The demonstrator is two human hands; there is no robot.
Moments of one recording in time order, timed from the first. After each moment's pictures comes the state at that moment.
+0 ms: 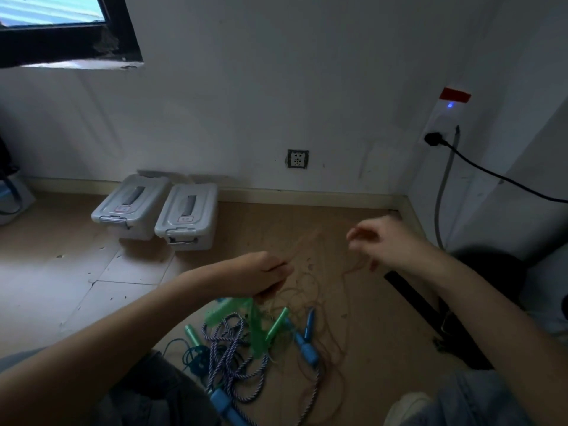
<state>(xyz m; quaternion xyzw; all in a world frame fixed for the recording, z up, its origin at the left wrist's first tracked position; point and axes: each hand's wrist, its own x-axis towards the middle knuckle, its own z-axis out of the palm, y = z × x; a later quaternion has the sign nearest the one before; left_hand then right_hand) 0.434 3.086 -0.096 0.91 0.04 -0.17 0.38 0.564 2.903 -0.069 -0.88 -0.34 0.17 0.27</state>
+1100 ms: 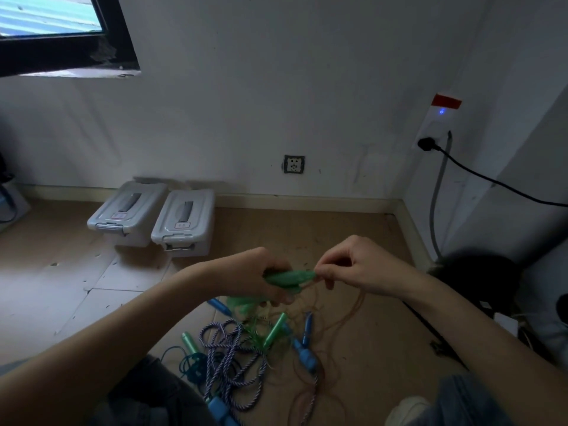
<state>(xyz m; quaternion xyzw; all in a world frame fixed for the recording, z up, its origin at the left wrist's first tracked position) 0.435 3.093 -0.085 0.90 -0.01 -0.19 0.40 0.541 2.911 -0.074 -0.80 -0.48 0.23 0.29</state>
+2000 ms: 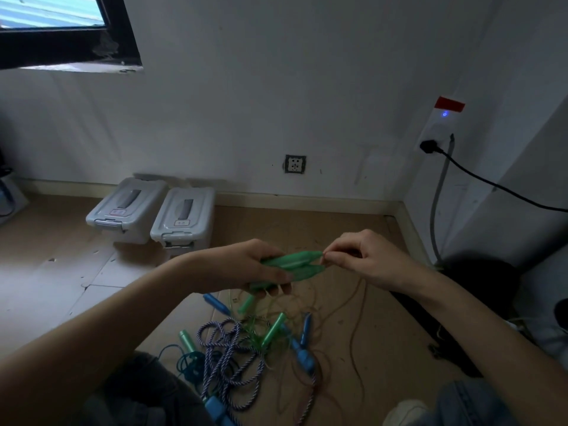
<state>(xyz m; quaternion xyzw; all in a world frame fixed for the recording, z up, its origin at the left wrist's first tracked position) 0.431 3.103 -0.078 0.80 0.06 -0.22 0.55 0.550 2.911 -0.071 -0.82 -0.47 0.16 0.28</state>
